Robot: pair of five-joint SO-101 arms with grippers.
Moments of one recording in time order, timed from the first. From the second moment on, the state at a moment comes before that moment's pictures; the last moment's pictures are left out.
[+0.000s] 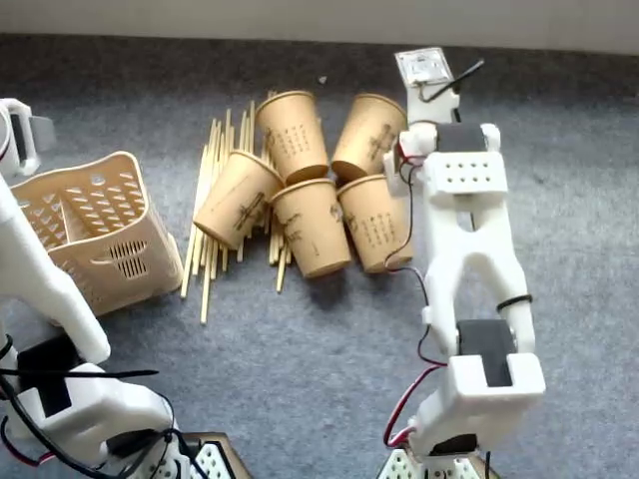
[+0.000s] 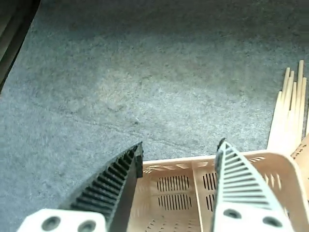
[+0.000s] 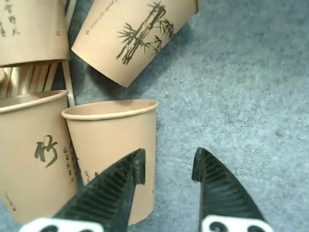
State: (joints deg) left arm -35.6 1.9 -45.8 100.5 -8.4; right arm -8.6 11.7 -12.2 74.3 10.2
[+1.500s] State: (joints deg) left arm -50.2 1.9 -40.0 92.4 -4.2; right arm -14.7 34.5 -32.5 79.3 -8.1
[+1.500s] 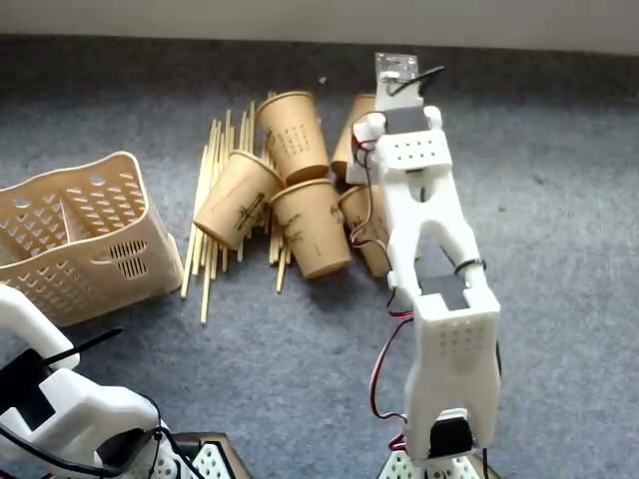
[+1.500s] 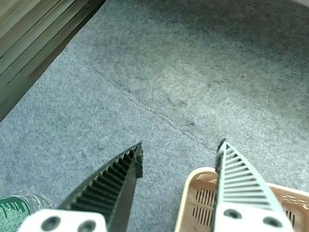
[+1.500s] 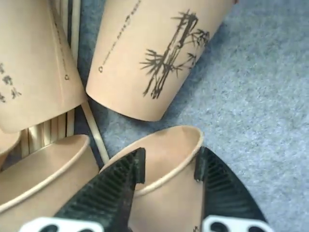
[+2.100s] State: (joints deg) left arm -50.2 1.9 -40.0 92.4 -3.8; right arm -12.0 34.9 -49.9 99.6 -6.9
